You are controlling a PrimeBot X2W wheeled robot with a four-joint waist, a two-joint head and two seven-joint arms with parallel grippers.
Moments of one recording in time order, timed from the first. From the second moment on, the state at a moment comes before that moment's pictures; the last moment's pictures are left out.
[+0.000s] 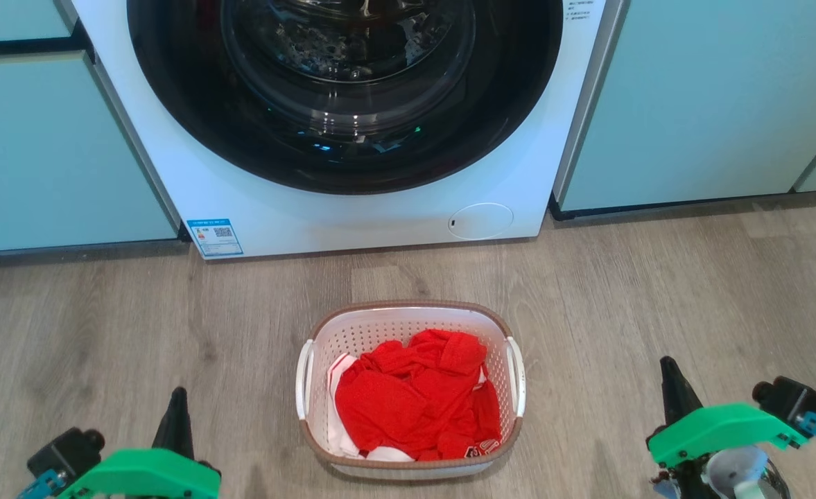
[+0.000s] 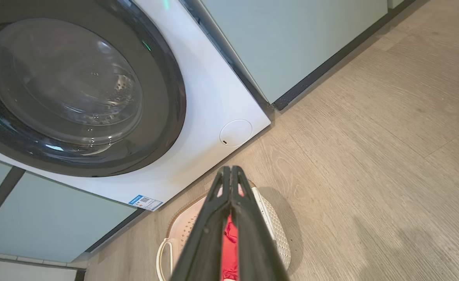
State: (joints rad) left arm 0.12 0.05 -0.03 0.24 -0.79 0.01 -0.11; right arm 0.00 -0.05 0.03 0.33 0.79 0.13 -0.11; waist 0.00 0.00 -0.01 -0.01
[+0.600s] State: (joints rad) left arm 0.08 0.05 -0.01 0.25 -0.98 -0.02 -0.06; right arm -0.01 -0.05 0.00 0.32 0.99 0.13 -0.07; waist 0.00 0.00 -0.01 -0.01
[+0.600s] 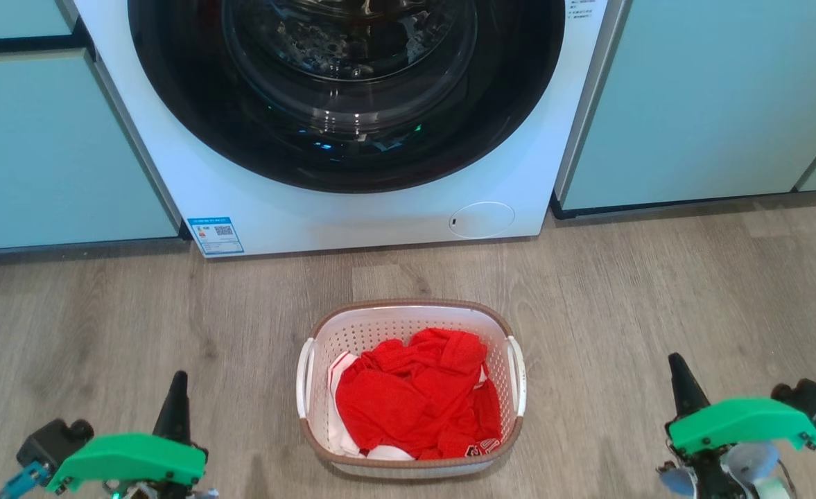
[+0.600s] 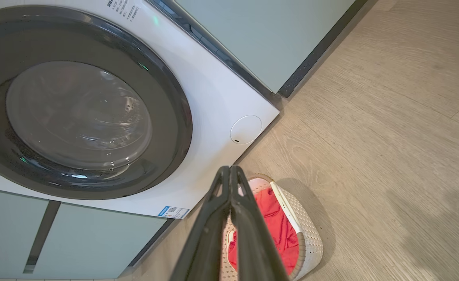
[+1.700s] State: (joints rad) left arm 0.01 0.05 0.04 0.26 -1.35 -0.08 0.04; right arm -0.04 -0.05 -0.06 0.30 1.37 0.13 0.02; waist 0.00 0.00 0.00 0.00
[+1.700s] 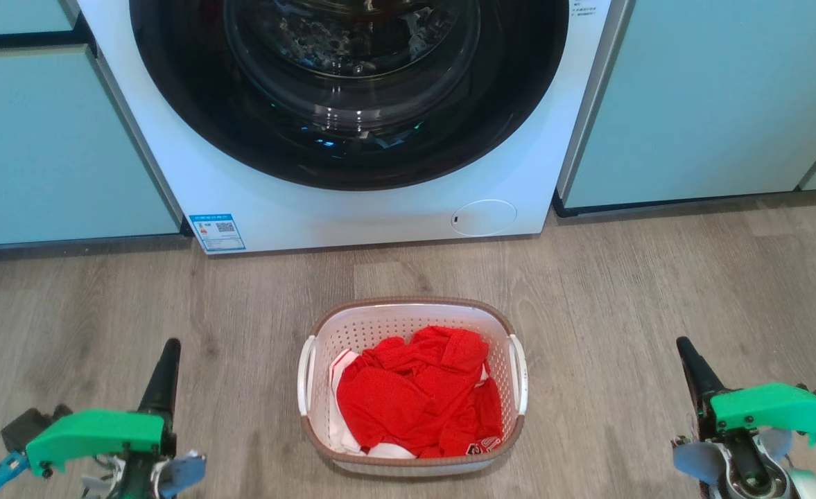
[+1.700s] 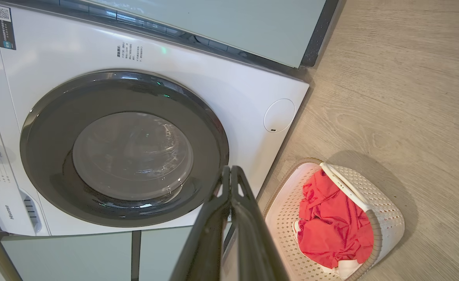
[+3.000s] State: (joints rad) left arm -0.06 0.05 0.07 0.27 -1.61 -0.12 0.10; right arm -0.06 -0.05 -0.11 0.28 1.62 0.13 0.09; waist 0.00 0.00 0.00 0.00
